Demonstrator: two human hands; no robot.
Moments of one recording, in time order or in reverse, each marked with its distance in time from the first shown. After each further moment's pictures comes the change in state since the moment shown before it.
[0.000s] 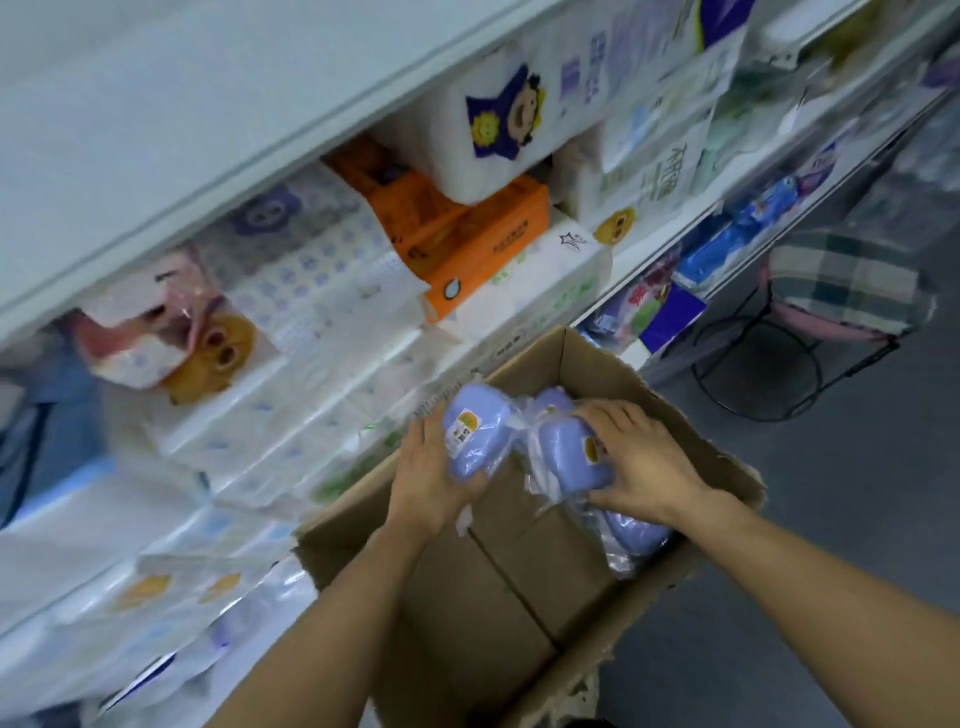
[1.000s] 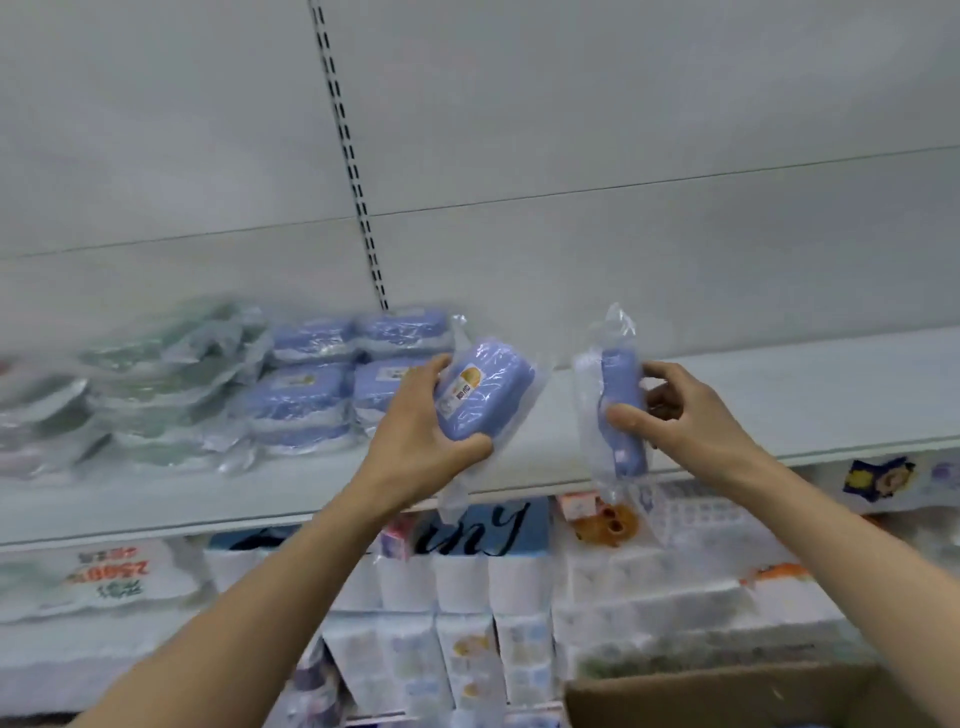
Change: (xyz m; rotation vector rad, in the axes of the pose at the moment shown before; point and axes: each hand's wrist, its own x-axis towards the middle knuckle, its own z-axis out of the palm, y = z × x) left_hand -0.227 0.017 -0.428 -0.076 0.788 0.041; right_hand 0.047 -0.382 -0.254 0.748 0.230 -0.492
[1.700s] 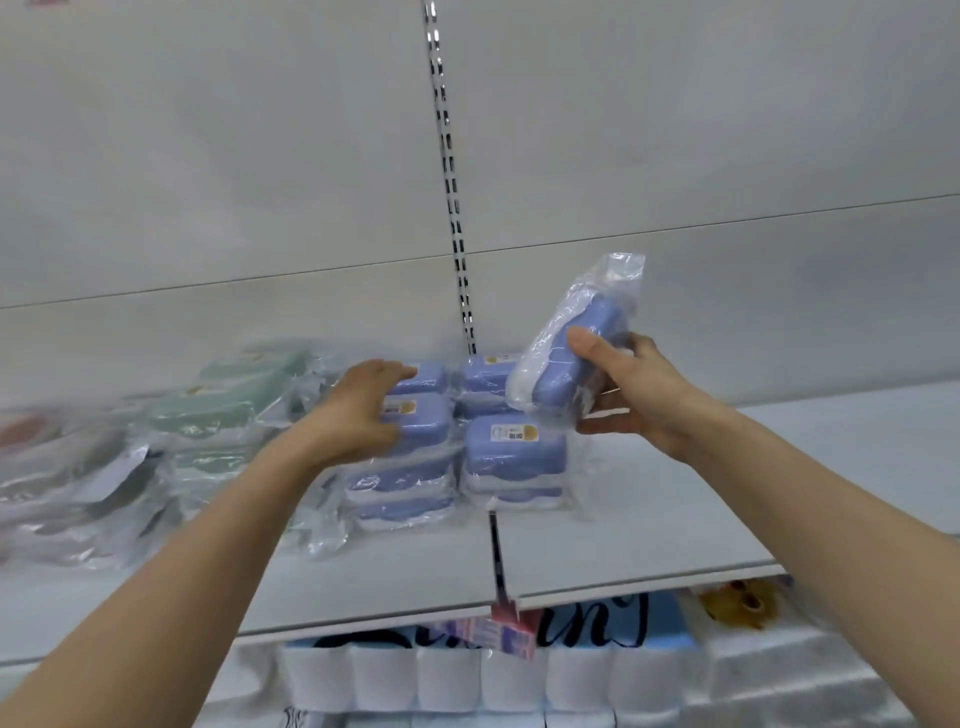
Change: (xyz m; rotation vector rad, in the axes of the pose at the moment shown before) left_hand 0.122 -0.138 -0.175 0.423 -0.266 0.015; right_hand 0.116 -0.131 0.160 0.464 -0.025 0.247
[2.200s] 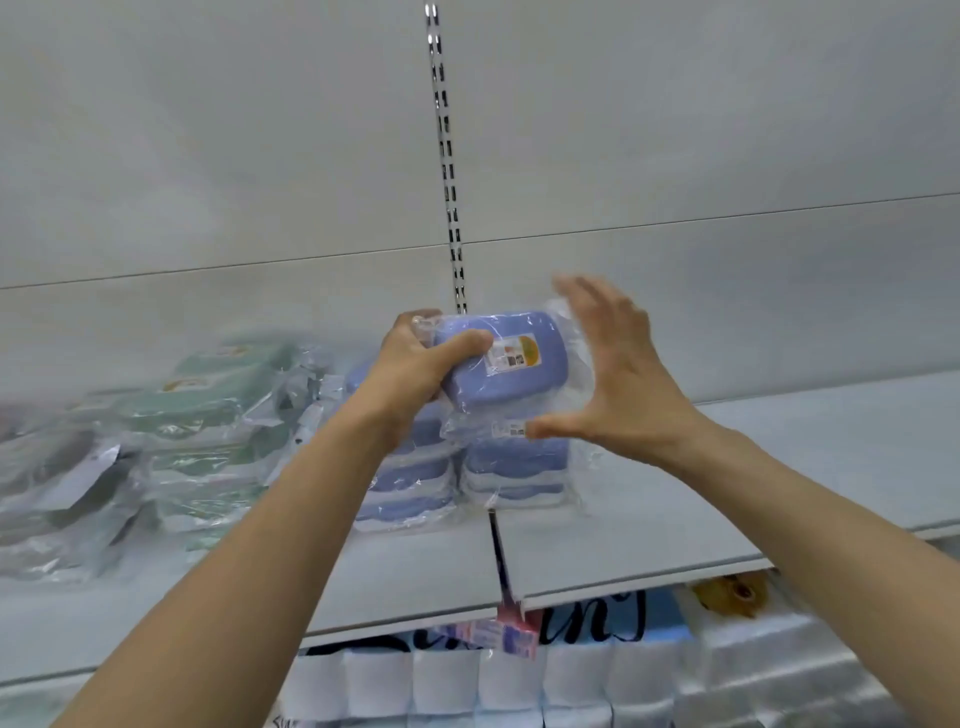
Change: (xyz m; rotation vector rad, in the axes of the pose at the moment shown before) left_hand 0.018 0.061 0.008 -1.053 0.171 -0.096; right_hand -0.006 0.007 0.019 -1.020 0.115 -0.791
